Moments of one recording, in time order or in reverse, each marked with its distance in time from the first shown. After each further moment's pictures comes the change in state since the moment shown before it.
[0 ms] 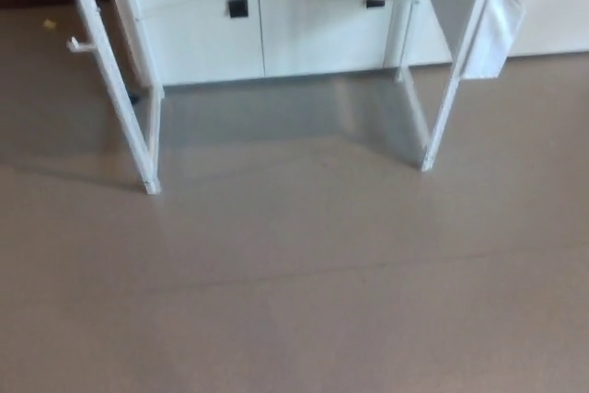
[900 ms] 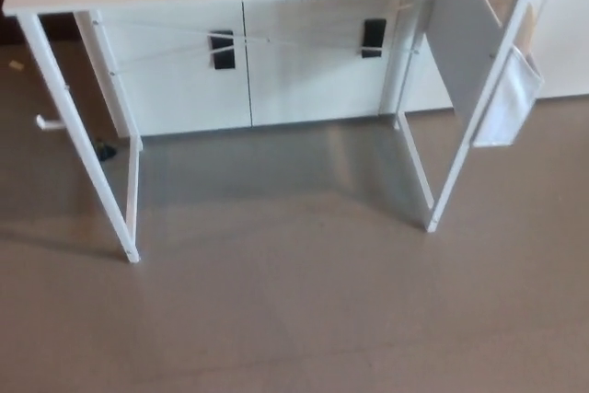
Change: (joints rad) left_arm 0.017 0.036 -0.051 0.039 0.043 -0.076 0.019; right_arm -0.002 -0.002 0.014 0.187 -0.006 -0.193 0.036
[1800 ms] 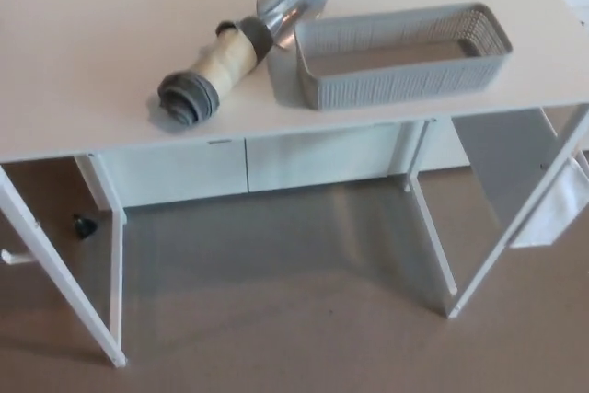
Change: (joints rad) left_arm -0.015 0.015 -0.028 0.000 0.036 -0.044 0.029; right_arm 0.007 -0.043 0.044 -0.087 -0.061 -0.026 -0.007
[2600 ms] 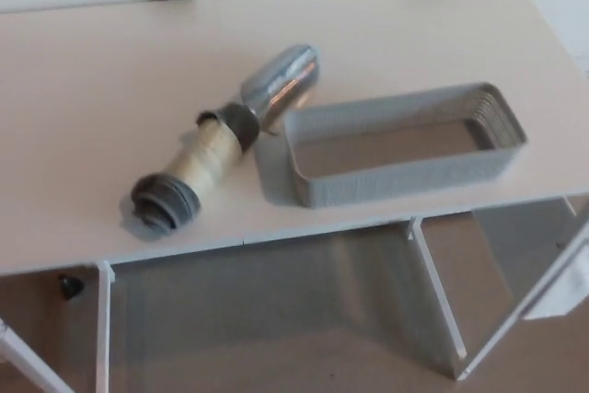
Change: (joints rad) left_arm 0.075 -0.099 0.038 -0.223 -0.071 0.057 -0.009; right_arm -0.003 -0.009 0.012 -0.014 -0.016 0.022 -0.010
